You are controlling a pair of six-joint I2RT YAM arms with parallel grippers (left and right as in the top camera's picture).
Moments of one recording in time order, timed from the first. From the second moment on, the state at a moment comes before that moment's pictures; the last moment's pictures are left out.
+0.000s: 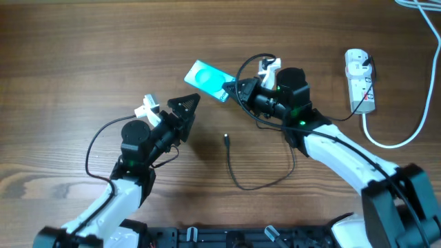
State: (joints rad) left arm -0.23 1.25 0.29 0.73 0.43 -1.40; right arm 0.44 1.58 0.80 0.41 -0.57 1.19
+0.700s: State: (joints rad) left arm -0.23 1.59 0.44 1.07 0.37 -1.46; right arm 0.46 1.61 0.80 0.48 -0.60 1.23
